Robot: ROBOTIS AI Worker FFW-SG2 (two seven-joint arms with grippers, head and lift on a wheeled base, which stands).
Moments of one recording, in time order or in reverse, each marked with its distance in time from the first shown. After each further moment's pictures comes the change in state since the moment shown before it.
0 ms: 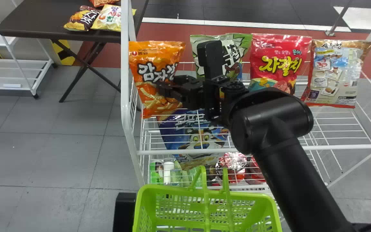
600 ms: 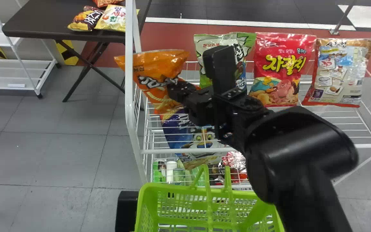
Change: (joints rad) left arm 0.000 0.002 -0.001 -0.009 -0.001 -0.002 0.004; right arm 0.288 -0.018 -0.014 -0.549 0.142 0.182 -0.074
